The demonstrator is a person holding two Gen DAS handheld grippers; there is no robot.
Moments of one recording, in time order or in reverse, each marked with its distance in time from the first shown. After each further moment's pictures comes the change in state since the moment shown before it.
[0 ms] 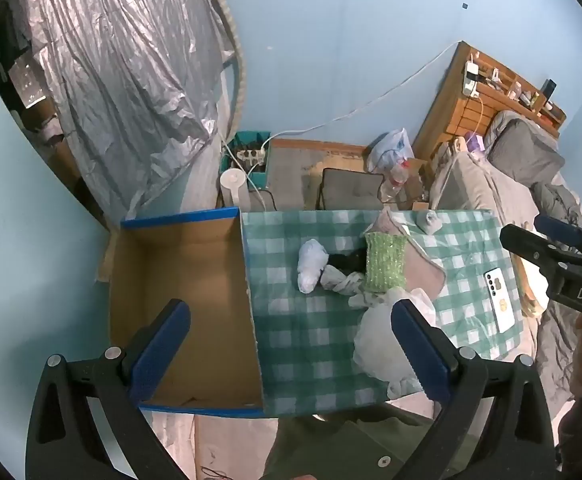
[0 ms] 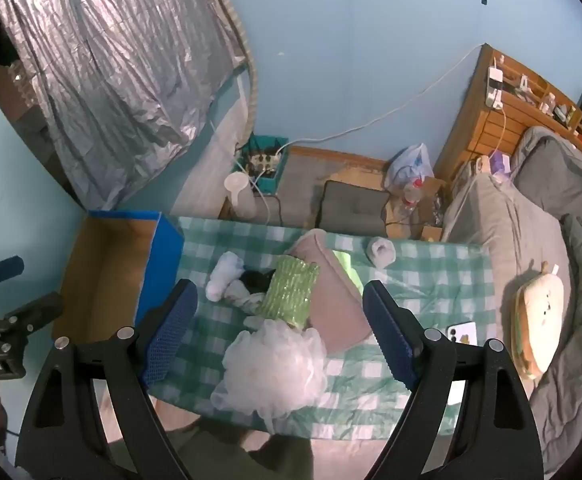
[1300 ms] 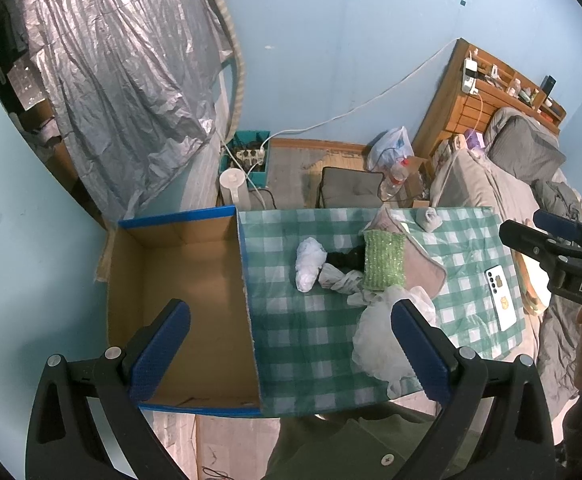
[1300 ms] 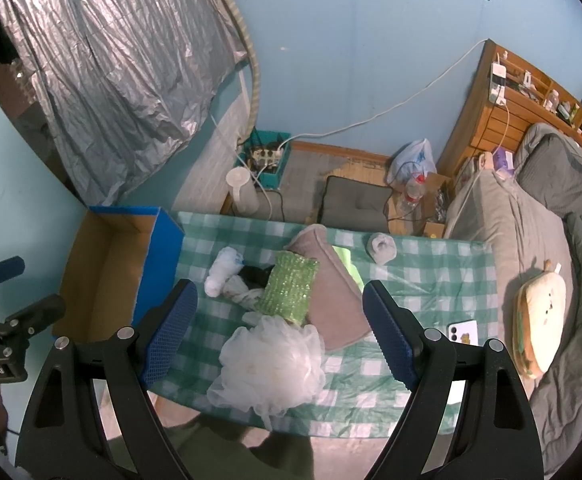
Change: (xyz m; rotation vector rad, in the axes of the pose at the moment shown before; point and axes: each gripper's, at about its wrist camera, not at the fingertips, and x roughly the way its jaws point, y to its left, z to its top) left arm 0.004 -0.003 -0.005 -0.005 0.015 -0.004; right arm 0.004 -0.005 0.000 0.011 0.014 0.013
